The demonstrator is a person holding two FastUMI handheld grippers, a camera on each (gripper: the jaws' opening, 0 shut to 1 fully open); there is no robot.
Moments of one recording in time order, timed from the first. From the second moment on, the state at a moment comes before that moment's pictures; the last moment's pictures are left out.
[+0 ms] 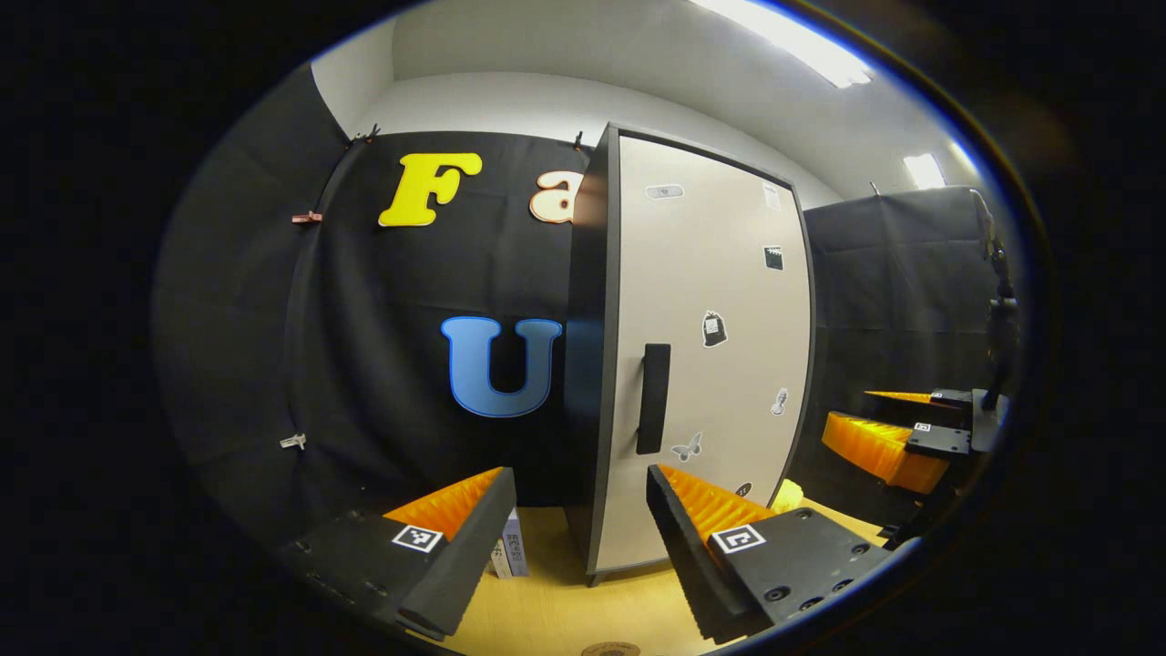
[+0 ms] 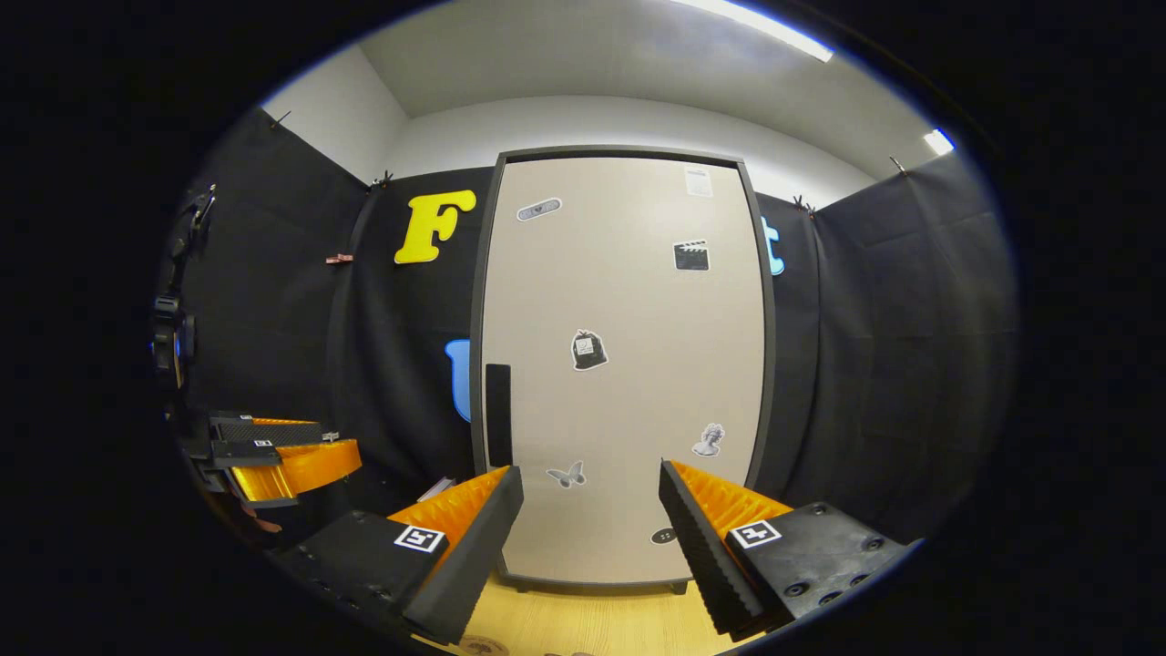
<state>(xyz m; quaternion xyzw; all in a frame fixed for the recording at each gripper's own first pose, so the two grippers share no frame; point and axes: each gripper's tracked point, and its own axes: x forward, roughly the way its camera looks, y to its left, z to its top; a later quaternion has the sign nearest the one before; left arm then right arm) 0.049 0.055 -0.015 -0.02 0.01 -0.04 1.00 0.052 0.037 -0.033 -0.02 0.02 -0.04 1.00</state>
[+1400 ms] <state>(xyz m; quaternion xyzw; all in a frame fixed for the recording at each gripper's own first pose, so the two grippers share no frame) 0.064 0.163 -0.049 -0.03 0.04 -0.02 1.00 0.242 0.118 -0.085 -0.03 0.02 -0.09 1.00</state>
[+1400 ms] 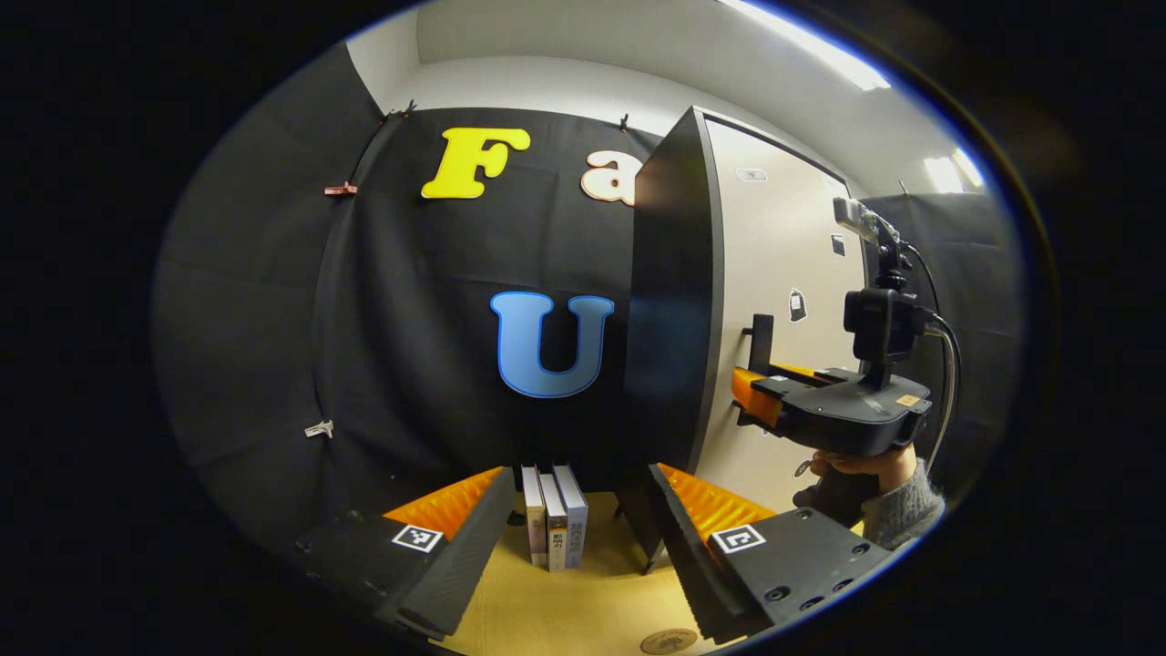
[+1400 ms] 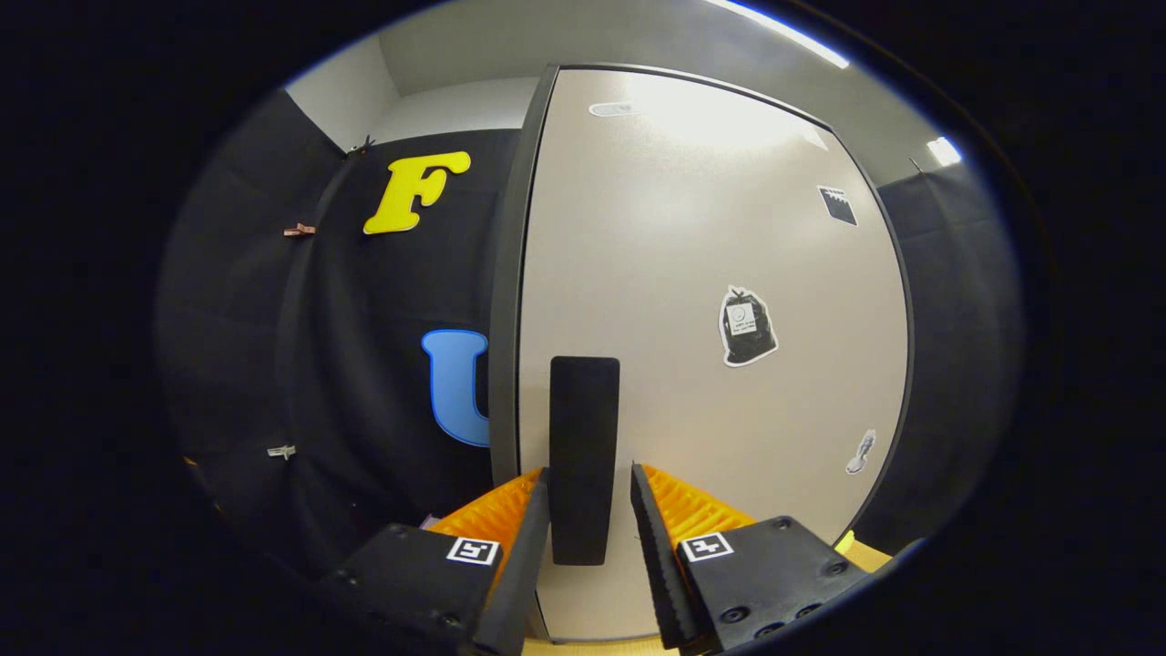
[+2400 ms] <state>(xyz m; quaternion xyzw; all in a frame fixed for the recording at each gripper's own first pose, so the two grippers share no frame) 0.029 0.127 -0.026 -0.04 0.02 -0.08 1.00 0.165 0.122 -0.069 -0.03 0.06 -0.02 1.00</state>
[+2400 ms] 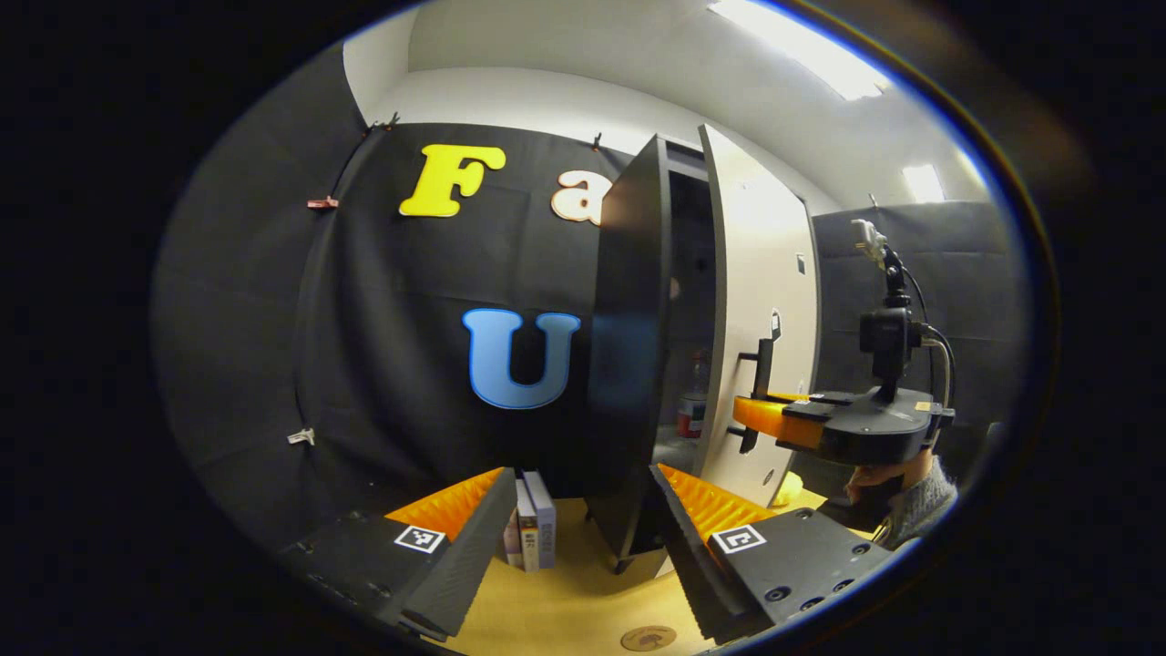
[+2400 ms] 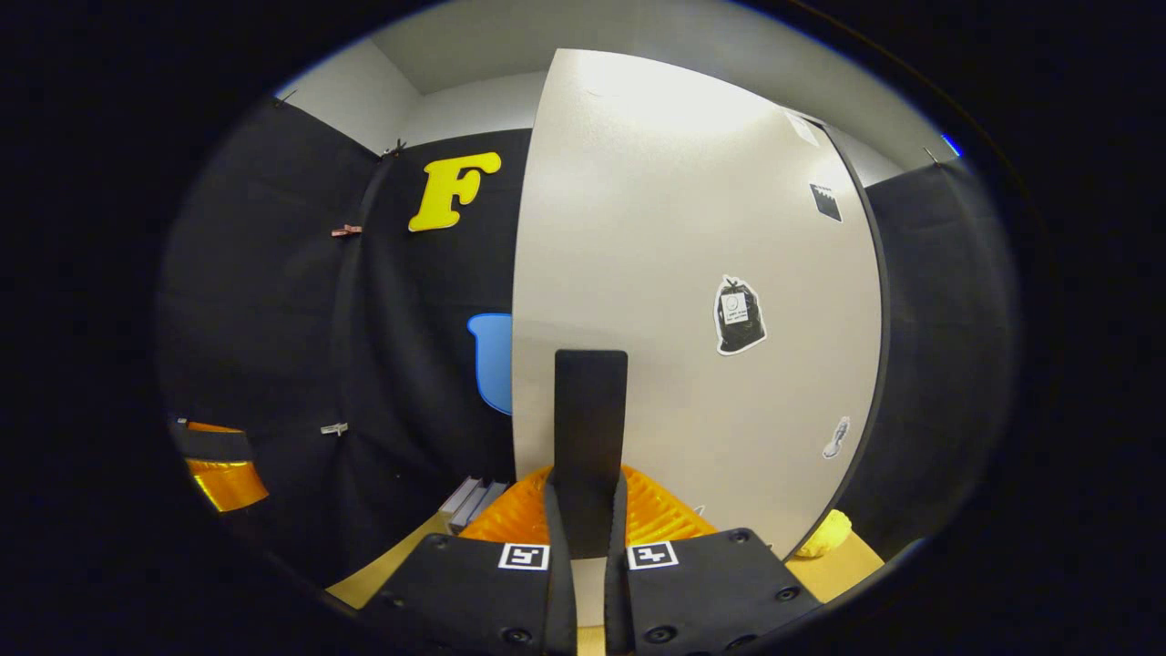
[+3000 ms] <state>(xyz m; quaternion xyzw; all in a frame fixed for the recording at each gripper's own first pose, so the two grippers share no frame) 0.028 0.007 -0.031 -0.03 0.03 -0.22 0.98 0.047 0.050 -0.048 -0.04 0.07 -0.07 0.99</state>
